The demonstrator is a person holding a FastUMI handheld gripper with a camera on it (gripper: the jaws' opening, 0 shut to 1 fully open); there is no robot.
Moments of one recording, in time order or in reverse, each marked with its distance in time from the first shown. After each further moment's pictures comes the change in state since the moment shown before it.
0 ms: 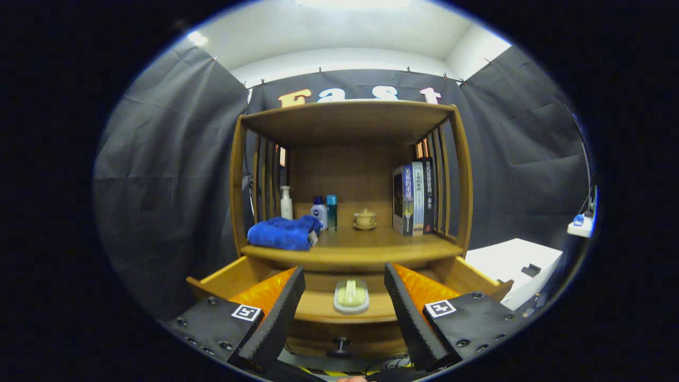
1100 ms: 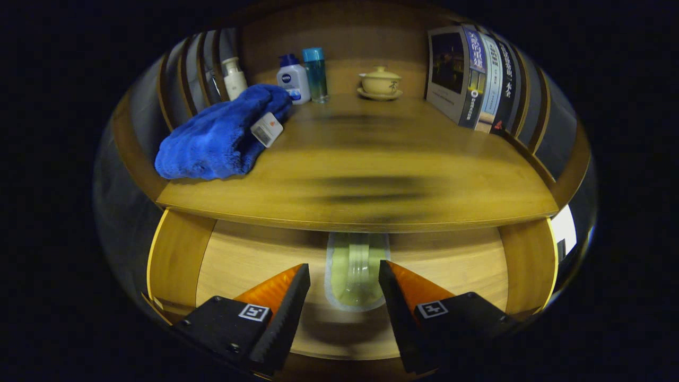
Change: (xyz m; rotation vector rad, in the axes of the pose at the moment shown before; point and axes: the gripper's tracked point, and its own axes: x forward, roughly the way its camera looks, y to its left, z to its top) arm 0.162 0.002 -0.166 0.088 0.901 -0.006
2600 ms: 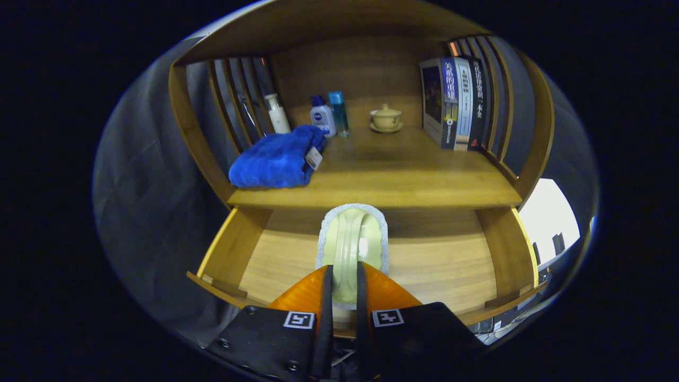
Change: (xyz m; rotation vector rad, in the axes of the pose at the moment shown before) arm -0.132 0.018 -0.006 -0.035 -0.217 0.131
